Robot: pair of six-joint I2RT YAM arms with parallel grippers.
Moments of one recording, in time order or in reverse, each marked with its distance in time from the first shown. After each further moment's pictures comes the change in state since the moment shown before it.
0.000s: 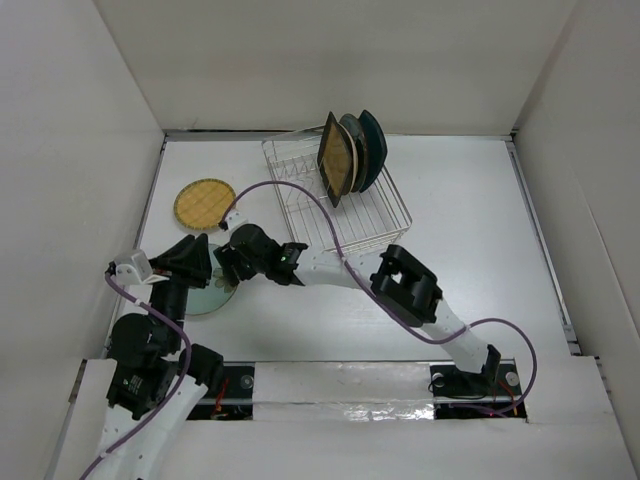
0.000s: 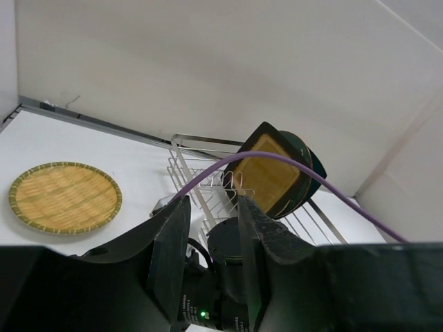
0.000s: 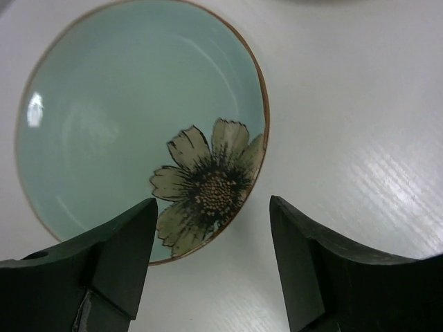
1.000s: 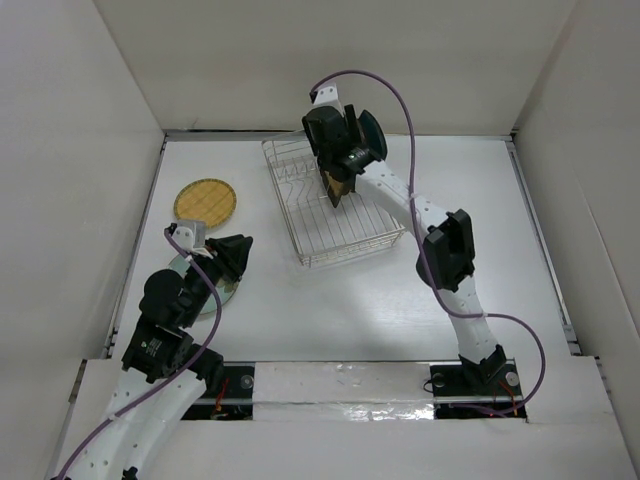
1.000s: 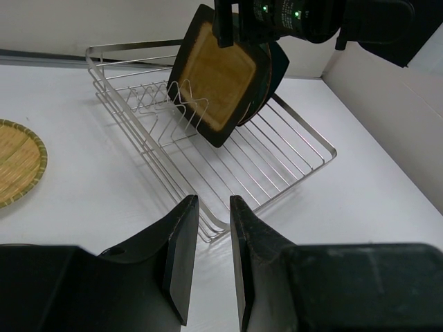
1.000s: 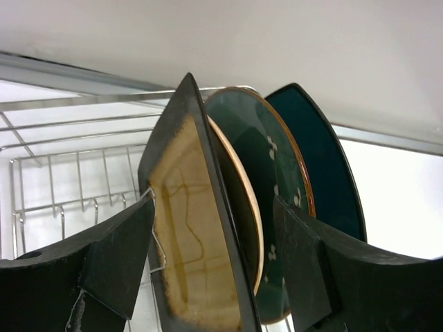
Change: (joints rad) left arm 0.000 0.254 0.000 -0.009 0.341 0.023; right arm -0.443 -0.034 0.427 -0.264 0.578 -0.348
